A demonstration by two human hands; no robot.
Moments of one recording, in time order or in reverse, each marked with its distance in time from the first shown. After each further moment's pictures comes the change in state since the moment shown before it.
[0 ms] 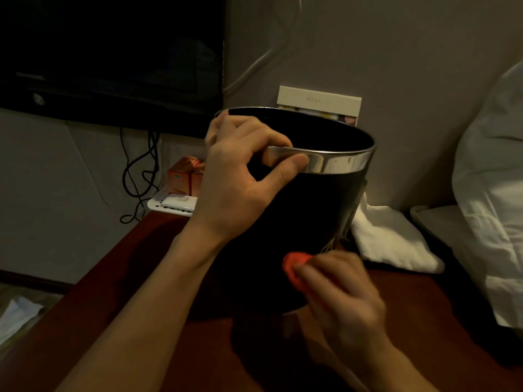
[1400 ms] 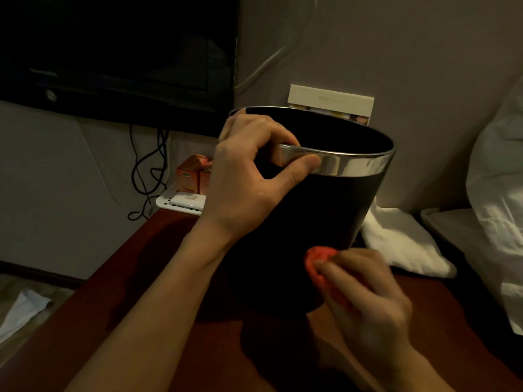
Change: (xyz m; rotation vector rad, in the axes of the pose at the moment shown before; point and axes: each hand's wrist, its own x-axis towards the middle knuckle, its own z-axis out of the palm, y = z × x) left_hand -0.001 -0.004 -0.004 -0.089 0.024 -0.046; right_hand 0.006 0.005 -0.004 0.008 0.031 0.001
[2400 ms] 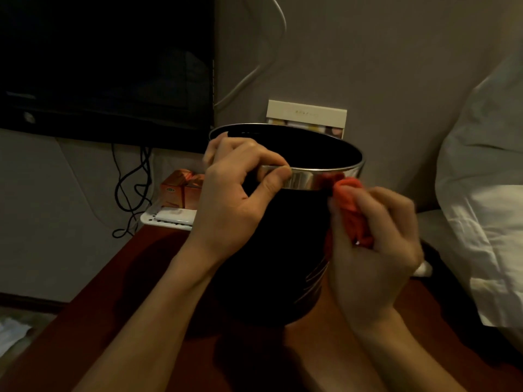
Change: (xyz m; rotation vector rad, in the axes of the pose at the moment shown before) left_hand -0.001 0.010 0.004 0.005 -0.051 0.009; right_hand 0.077 -0.012 -0.013 -0.105 0.458 0.279
